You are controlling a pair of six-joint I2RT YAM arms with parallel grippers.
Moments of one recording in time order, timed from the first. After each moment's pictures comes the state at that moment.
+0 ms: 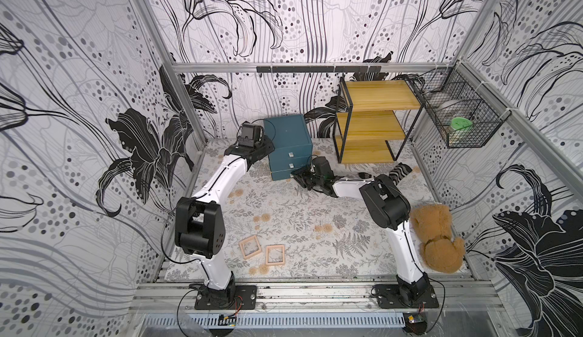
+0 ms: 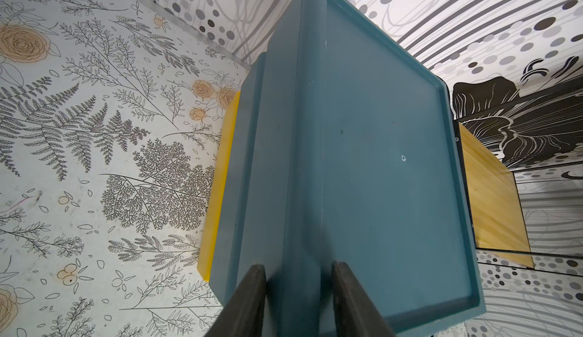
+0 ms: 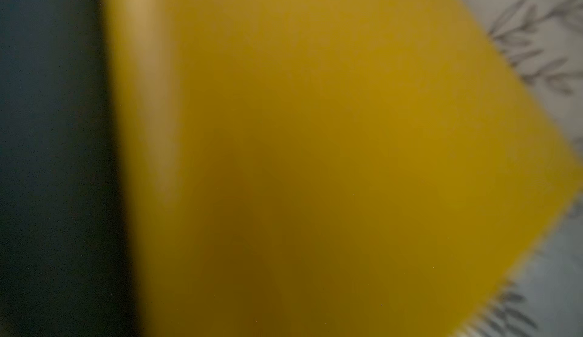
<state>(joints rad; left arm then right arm) -0.18 1.76 1.54 -0.44 0.05 -0.74 0.59 2.30 1.48 0.35 -0.31 1.38</state>
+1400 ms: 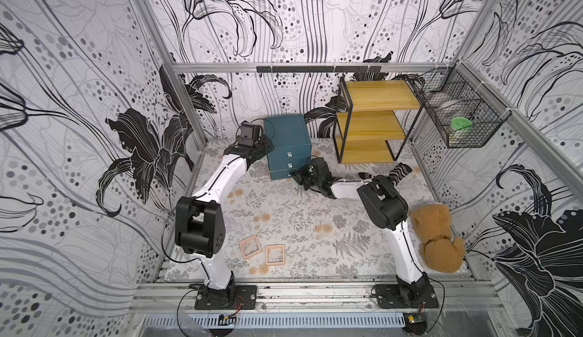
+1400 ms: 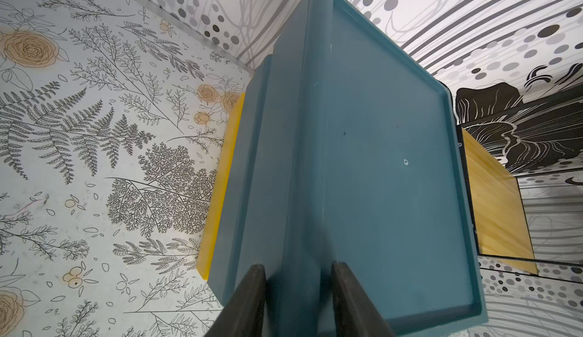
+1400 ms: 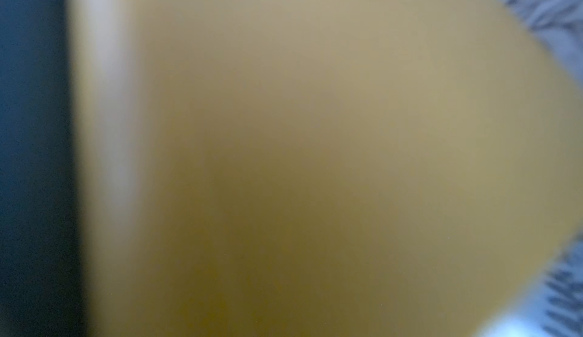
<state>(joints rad) -0.17 1.76 1.55 -0.44 0.04 -0.74 0.61 2.31 1.48 0.41 -0.28 1.50</state>
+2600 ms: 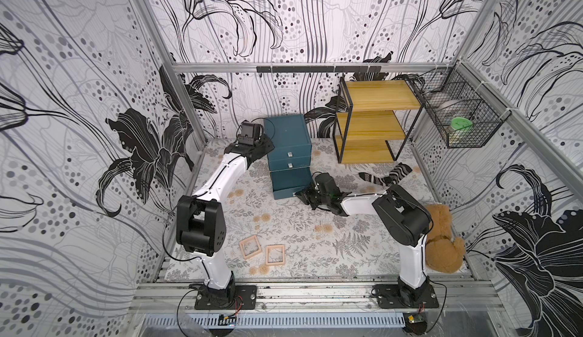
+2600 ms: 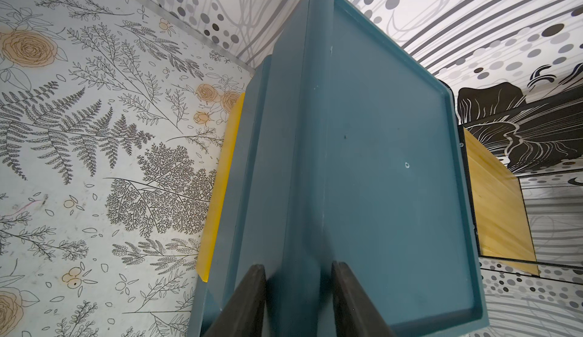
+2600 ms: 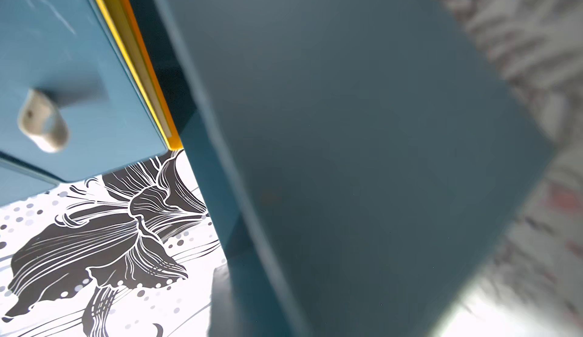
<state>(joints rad) -0.17 1.78 1.58 -0.46 0.04 -0.74 0.70 2.01 1.07 0.39 -0.27 1.50</state>
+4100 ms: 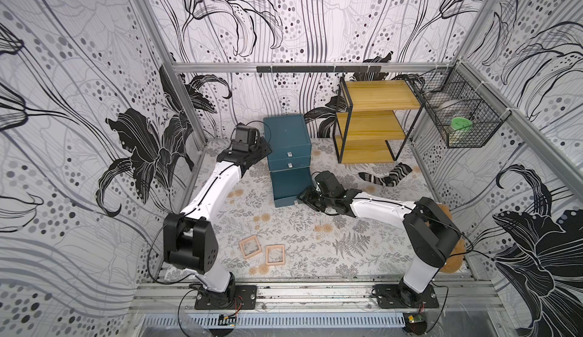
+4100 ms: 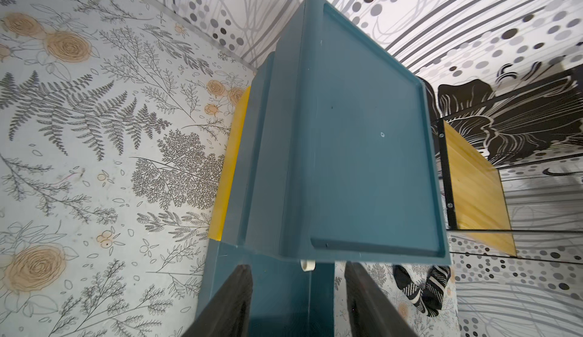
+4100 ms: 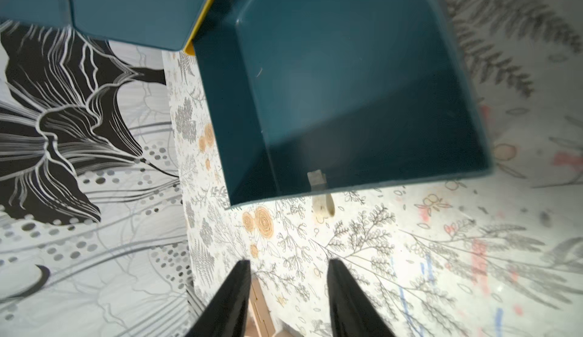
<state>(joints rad) -0.19 1.56 1.42 -0.48 0.01 -0.75 0.78 1.74 1.10 -0.07 -0.17 1.07</state>
